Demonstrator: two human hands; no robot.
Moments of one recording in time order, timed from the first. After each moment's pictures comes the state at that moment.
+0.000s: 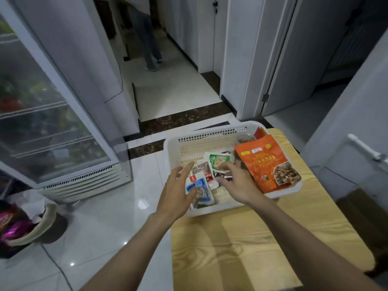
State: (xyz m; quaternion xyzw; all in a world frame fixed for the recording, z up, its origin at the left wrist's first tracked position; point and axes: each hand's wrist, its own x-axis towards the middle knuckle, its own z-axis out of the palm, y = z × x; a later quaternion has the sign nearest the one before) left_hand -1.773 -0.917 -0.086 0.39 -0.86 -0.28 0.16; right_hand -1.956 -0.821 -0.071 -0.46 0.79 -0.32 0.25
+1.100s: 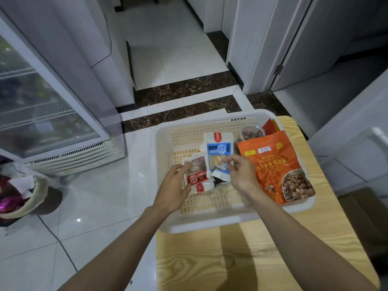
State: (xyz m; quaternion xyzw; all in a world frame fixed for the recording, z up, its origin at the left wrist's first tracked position) left_hand -1.827 -0.979 -0.156 0.40 -0.85 -0.33 0.08; right_hand -2.029 -0.895 -0.142 -0.33 0.82 -0.38 0.27
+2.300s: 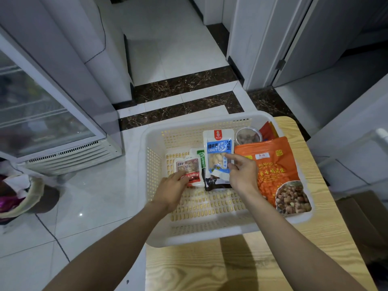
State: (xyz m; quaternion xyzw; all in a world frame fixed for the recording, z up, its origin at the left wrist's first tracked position) left_hand -1.858 -1.004 -0.209 0.31 -0.94 -0.14 -0.04; right_hand -2.051 -0.903 -0.146 -0.18 0.79 -0.49 0.31
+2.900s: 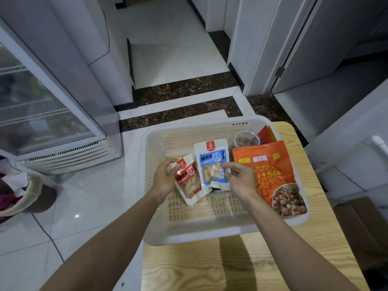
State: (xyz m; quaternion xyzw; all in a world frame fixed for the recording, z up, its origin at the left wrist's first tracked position) left_hand -1.876 -1.011 -0.169 0.51 -0.57 -0.60 0.23; right_hand -2.048 -0.890 -0.132 -0.21 0.77 -0.48 0.36
